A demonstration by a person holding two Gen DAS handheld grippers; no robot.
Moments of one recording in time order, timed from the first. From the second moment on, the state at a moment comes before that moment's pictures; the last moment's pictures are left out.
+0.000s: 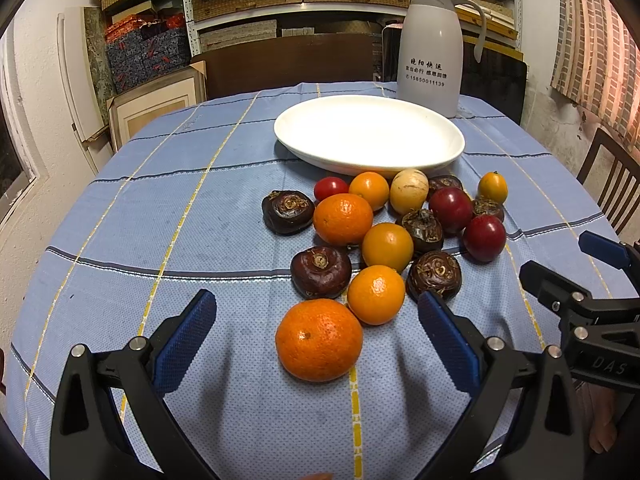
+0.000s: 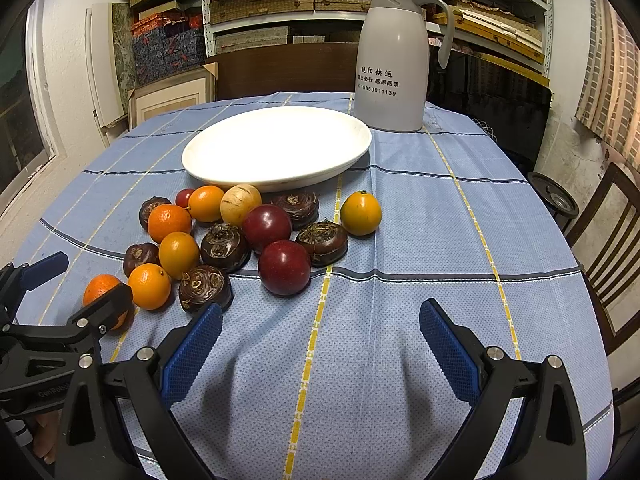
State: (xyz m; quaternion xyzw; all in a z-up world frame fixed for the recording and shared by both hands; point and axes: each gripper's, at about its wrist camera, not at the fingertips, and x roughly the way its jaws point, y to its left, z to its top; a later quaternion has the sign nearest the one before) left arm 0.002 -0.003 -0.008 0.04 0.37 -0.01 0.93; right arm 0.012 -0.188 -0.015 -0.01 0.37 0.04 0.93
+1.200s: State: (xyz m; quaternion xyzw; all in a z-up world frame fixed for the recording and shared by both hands) left arm 0.004 0.001 -0.013 0.04 0.40 -0.03 0.92; right arm 0.012 -0.188 -0.017 -0.02 0.39 0.04 0.92
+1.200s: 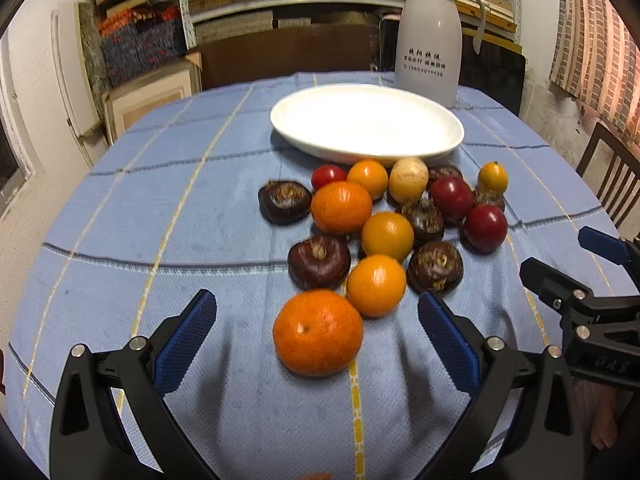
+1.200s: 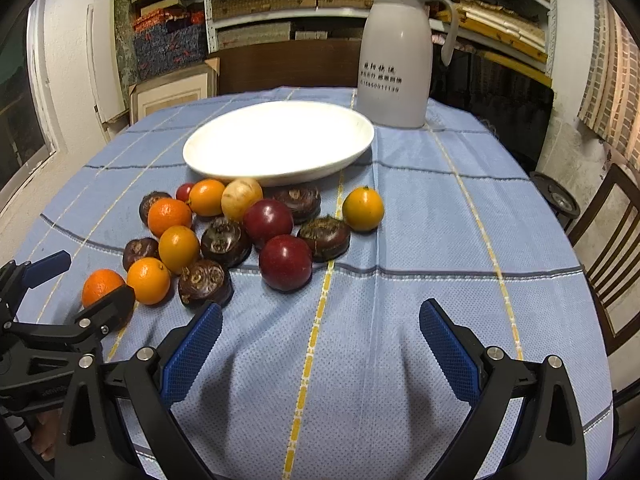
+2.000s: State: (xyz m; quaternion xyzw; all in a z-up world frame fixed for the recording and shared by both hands) left arm 0.008 0.025 -0.043 0.04 0.49 -0.05 0.87; right arm 0.019 -0.222 -0.052 -0.06 0.47 0.10 0.88
